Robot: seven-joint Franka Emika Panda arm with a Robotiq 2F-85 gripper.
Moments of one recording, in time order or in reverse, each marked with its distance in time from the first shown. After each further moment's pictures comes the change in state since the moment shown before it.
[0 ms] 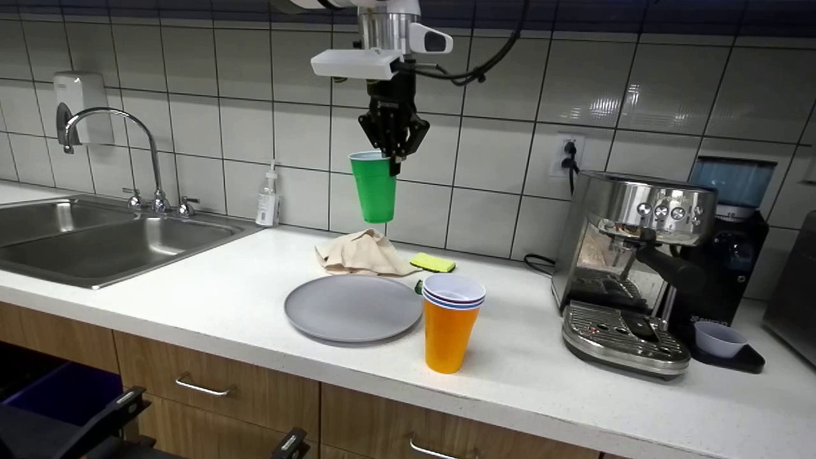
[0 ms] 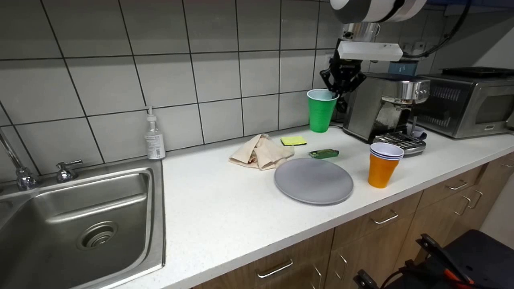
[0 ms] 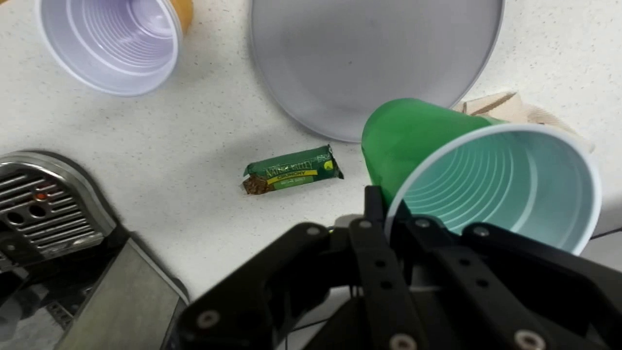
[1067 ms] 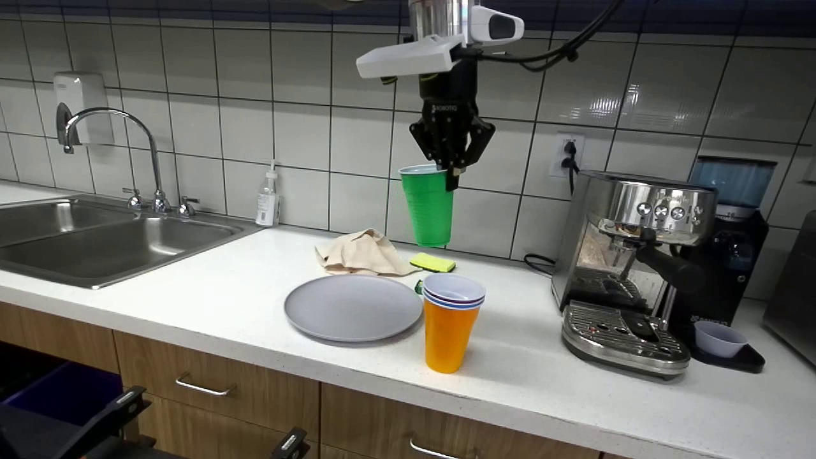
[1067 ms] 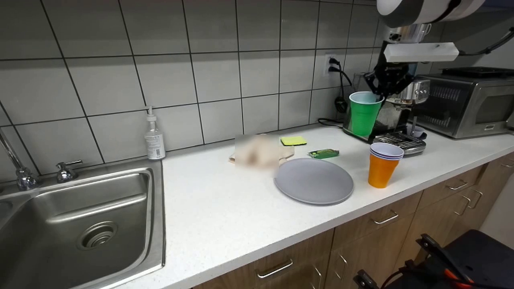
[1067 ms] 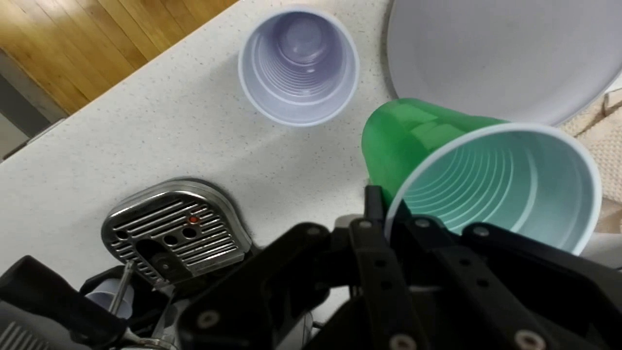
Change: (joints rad) arm -0.146 -0.087 -0.067 -0.100 -0.115 -0.002 -0.002
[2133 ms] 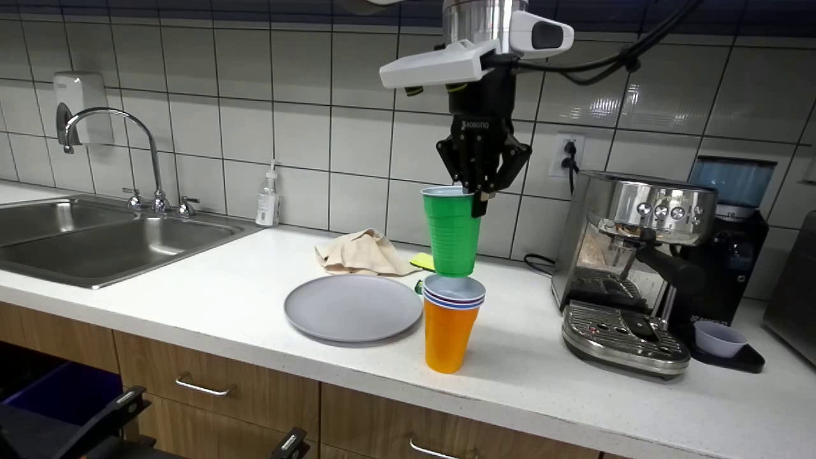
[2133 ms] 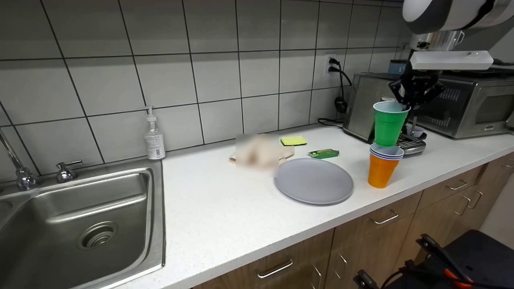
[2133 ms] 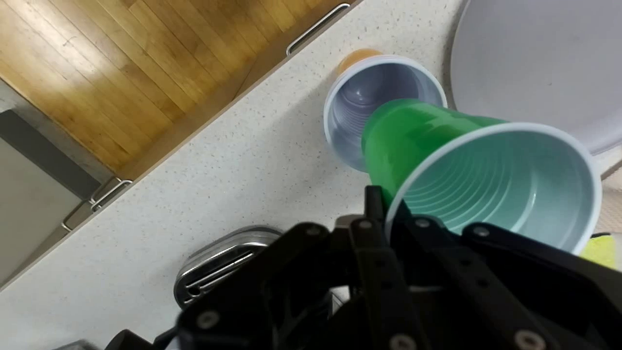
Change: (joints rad) arm -0.070 -0.022 -0.061 -0.058 -0.002 -0.024 0.000
